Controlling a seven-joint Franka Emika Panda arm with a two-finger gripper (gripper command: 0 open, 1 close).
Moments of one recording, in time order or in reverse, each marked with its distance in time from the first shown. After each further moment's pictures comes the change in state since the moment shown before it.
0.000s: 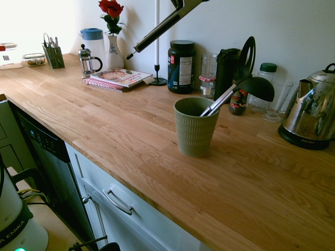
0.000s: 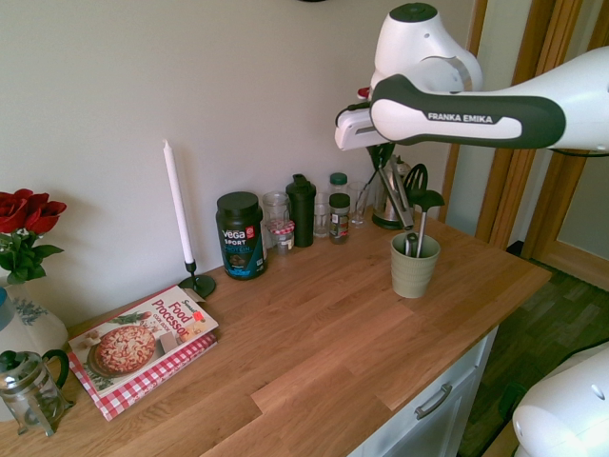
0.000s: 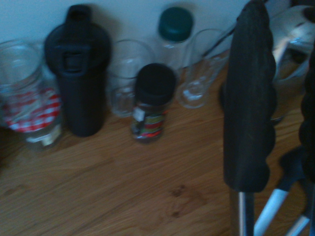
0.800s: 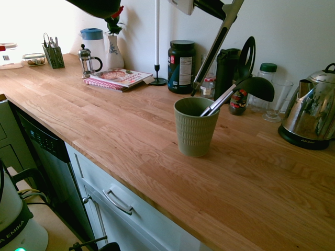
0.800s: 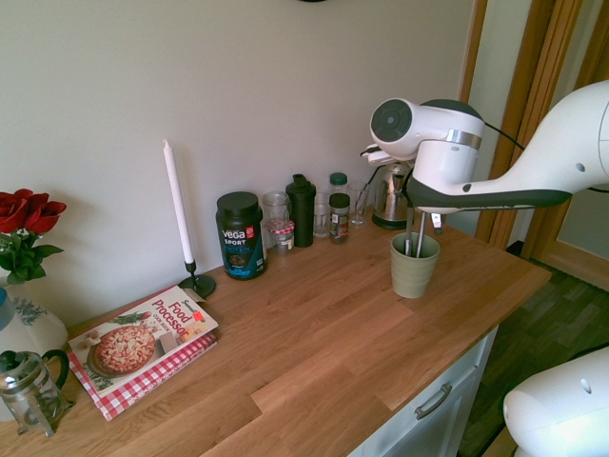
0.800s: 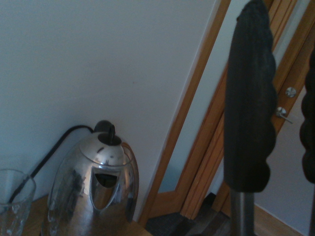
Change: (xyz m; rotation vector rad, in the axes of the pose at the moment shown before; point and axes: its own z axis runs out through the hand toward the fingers) arm 0.002 0.026 0.095 0.023 0.609 0.184
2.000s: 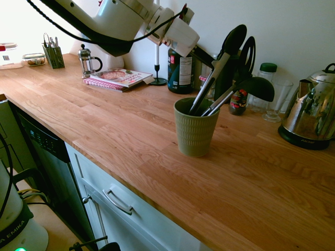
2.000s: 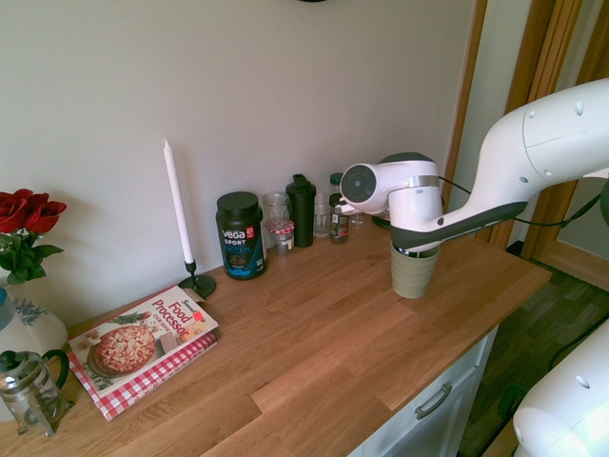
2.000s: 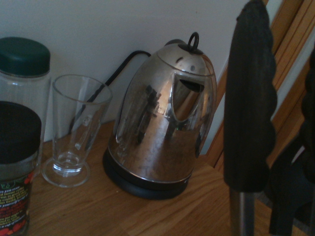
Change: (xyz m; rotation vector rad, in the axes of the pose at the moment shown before) arm -0.123 0.009 0.039 -0.021 -0.117 -0.046
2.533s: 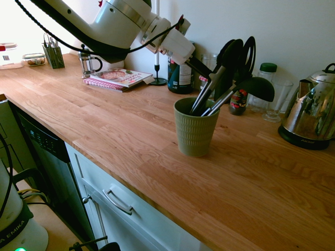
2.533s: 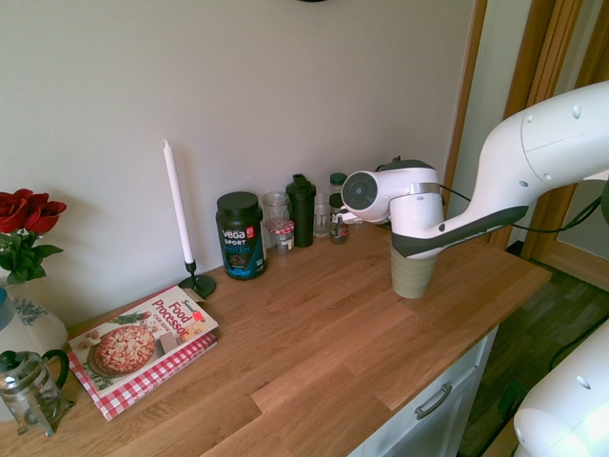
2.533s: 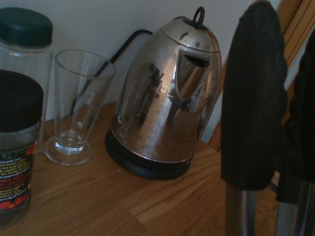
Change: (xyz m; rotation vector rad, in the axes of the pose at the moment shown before) arm -0.012 0.010 0.003 -0.016 -0.025 -0.008
